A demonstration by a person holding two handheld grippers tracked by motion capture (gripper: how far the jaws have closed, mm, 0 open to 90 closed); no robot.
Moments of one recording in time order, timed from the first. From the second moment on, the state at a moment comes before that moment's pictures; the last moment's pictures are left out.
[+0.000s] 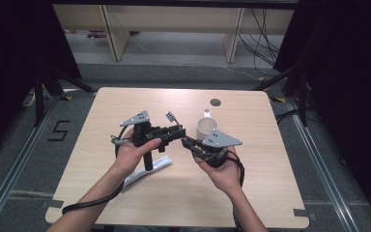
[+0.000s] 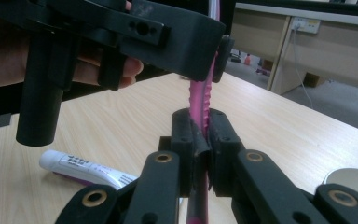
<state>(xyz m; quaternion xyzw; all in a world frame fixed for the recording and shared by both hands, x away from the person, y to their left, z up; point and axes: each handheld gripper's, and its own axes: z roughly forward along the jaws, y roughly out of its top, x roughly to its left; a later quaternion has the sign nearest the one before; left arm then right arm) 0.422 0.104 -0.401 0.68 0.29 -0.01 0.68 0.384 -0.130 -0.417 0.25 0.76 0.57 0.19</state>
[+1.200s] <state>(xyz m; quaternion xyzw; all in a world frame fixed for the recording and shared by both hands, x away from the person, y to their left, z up) 0.421 0.086 -0.385 0.73 0.24 0.13 0.62 0.381 -0.152 -0.411 0.28 0.73 0.58 0.21</state>
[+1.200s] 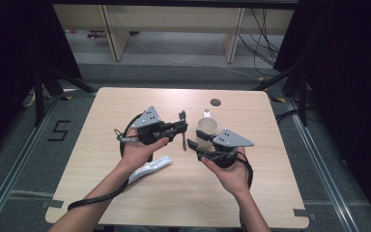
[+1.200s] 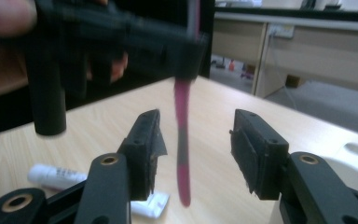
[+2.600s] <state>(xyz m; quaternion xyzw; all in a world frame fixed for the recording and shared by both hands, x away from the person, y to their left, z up) 0.412 0.116 -0.387 0.75 0.24 0.19 0.59 0.408 -0.157 -0.393 0.35 0.70 0.57 0.26</state>
